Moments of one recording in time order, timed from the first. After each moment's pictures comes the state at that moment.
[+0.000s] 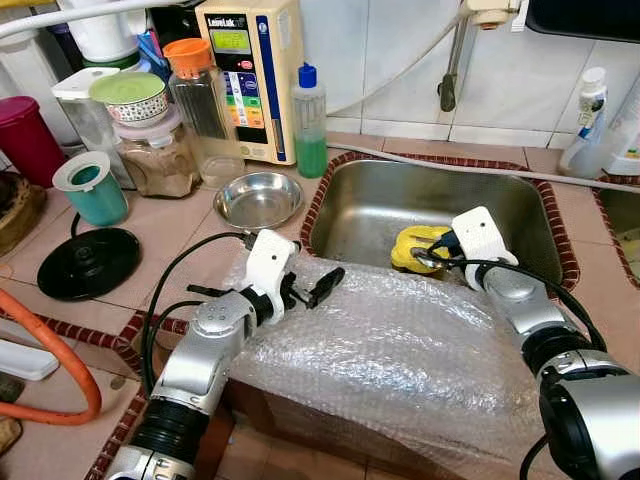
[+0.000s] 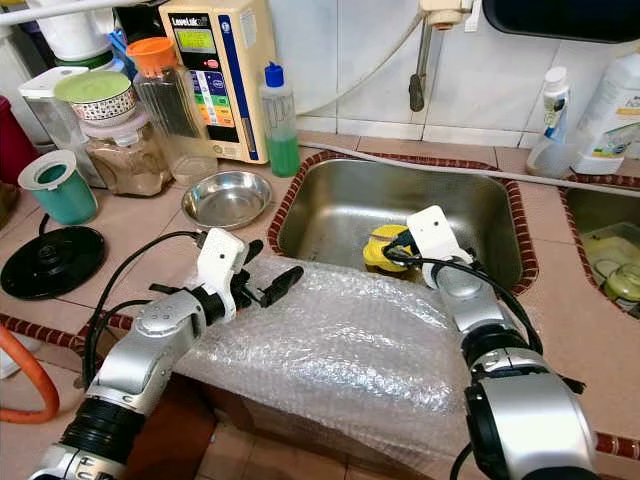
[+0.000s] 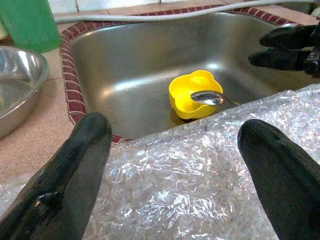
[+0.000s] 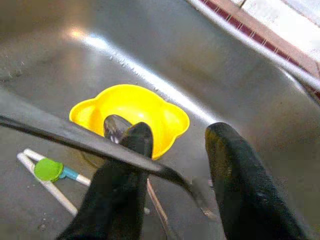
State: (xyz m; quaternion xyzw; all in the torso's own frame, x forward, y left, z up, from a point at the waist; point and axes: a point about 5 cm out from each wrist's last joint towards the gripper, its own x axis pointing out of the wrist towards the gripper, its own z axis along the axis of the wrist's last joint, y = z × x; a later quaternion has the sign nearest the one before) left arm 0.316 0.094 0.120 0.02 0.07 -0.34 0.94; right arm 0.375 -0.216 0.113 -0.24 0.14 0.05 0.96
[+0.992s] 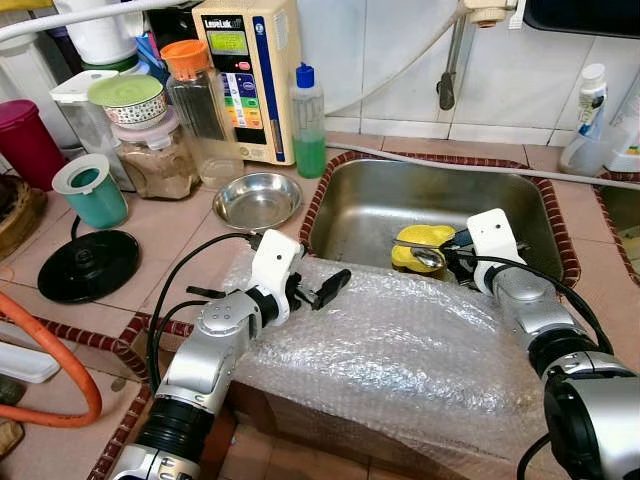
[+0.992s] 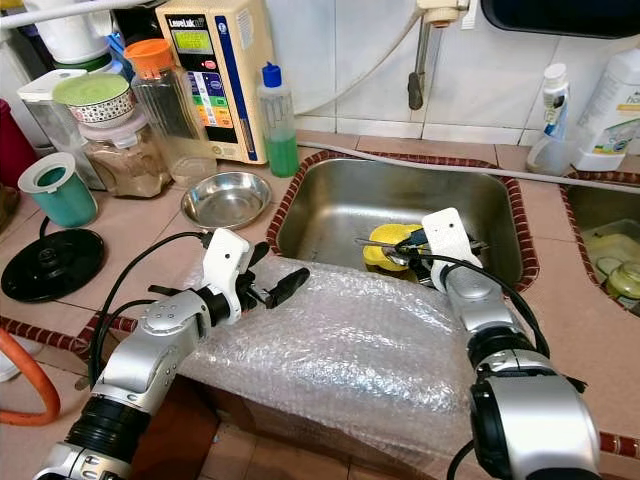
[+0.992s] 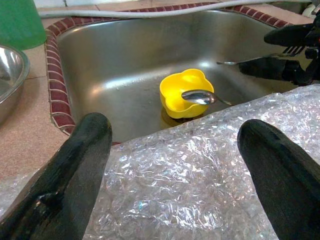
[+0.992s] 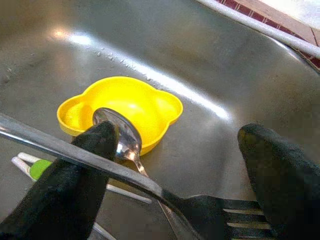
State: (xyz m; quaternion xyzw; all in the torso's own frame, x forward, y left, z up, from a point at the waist) left arm 0.316 0.087 0.120 0.01 0.08 -0.35 0.93; right arm 0.373 -0.228 0.112 -0.19 0.15 0.02 0.97
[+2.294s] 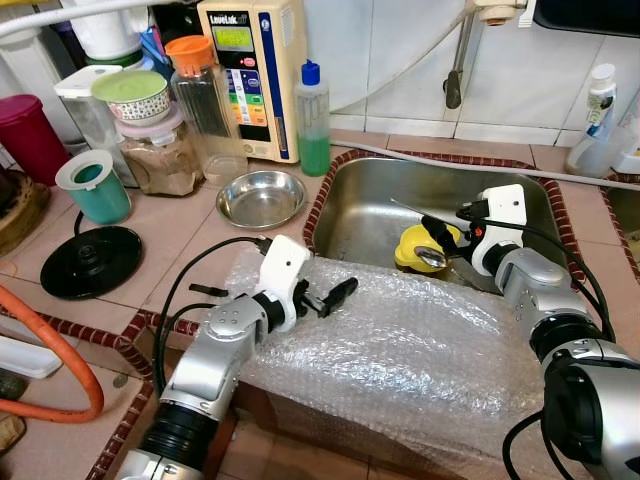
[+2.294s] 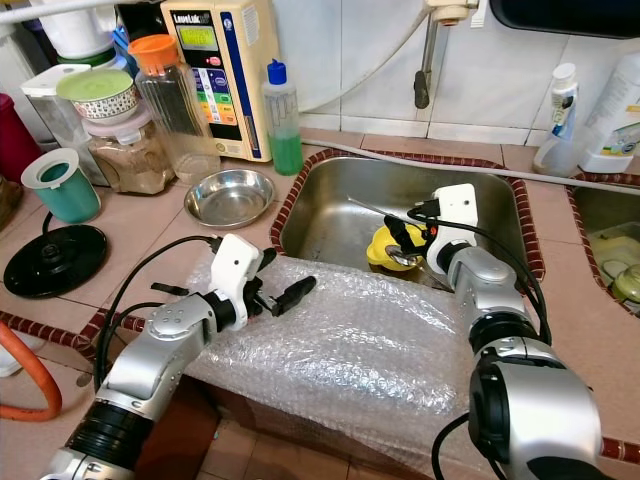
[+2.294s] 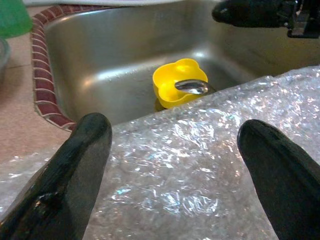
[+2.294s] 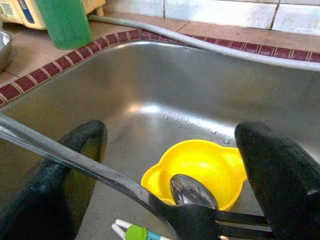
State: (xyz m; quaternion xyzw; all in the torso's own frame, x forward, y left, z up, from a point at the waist) left arm 0.309 0.077 0.117 0.02 0.09 -0.37 0.93; right arm 0.382 -0.218 0.140 -0.04 0.09 0.13 0.99
